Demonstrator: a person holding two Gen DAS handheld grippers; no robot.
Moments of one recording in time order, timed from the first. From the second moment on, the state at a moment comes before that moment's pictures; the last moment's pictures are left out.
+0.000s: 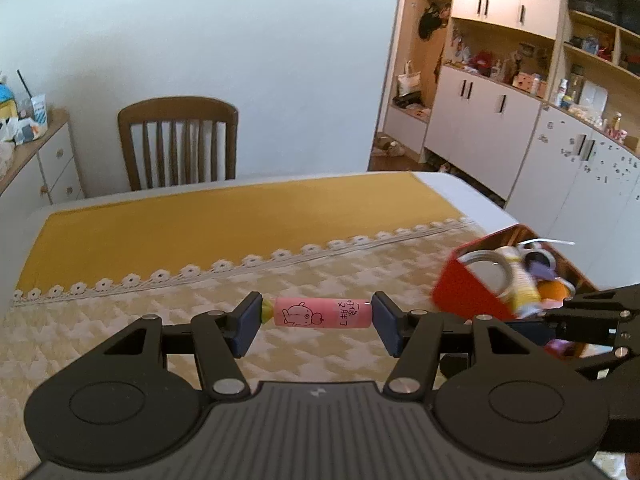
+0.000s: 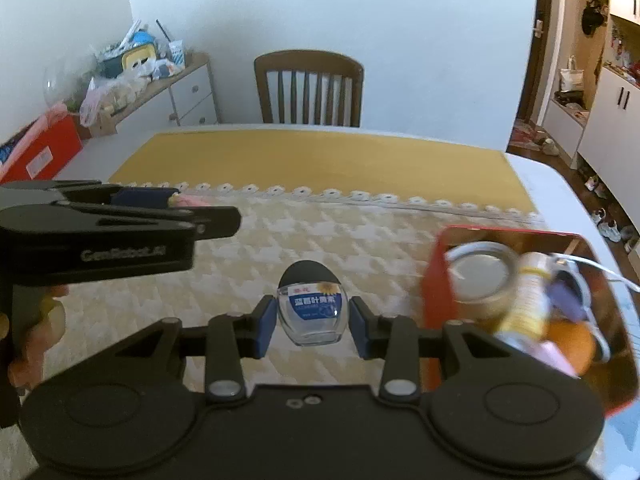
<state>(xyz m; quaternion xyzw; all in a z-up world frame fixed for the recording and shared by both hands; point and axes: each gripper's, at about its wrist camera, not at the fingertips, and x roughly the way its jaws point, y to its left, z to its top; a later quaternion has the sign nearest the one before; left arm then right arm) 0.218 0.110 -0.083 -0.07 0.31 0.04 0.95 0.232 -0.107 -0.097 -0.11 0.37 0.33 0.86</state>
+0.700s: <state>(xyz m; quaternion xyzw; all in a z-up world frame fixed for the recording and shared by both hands) 0.240 -0.046 -0.065 -0.06 0.32 -0.02 0.94 0.261 -0.264 -0.081 -0.12 0.35 0.30 0.88</state>
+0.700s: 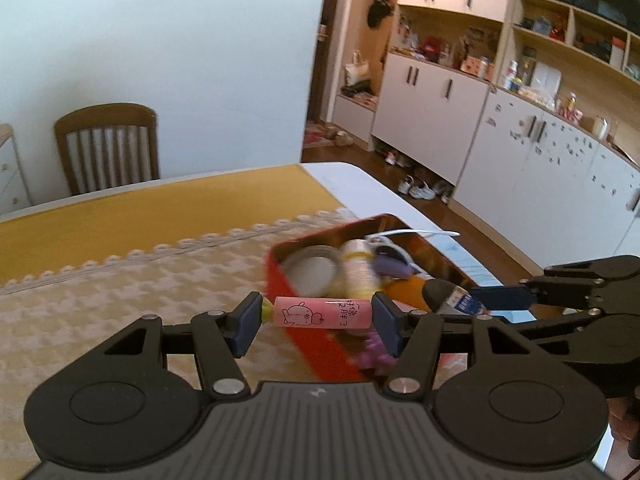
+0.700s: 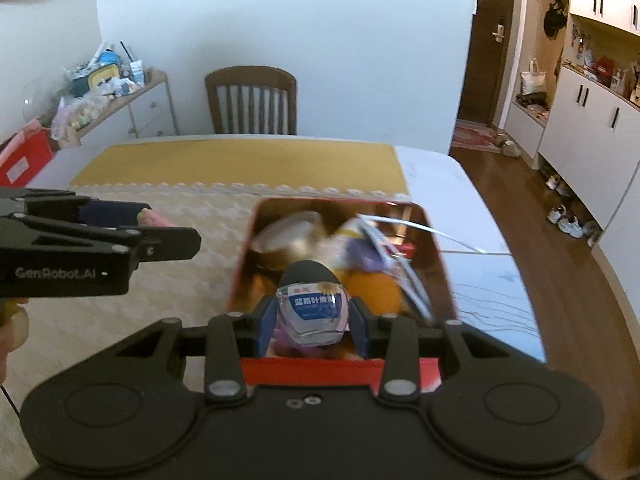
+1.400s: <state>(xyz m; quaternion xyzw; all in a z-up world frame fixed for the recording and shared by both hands) 0.337 -0.112 -0.111 -0.02 0.39 -0.02 0.92 0.309 -0.299 -0.115 -0.17 0.36 0.32 0.86</state>
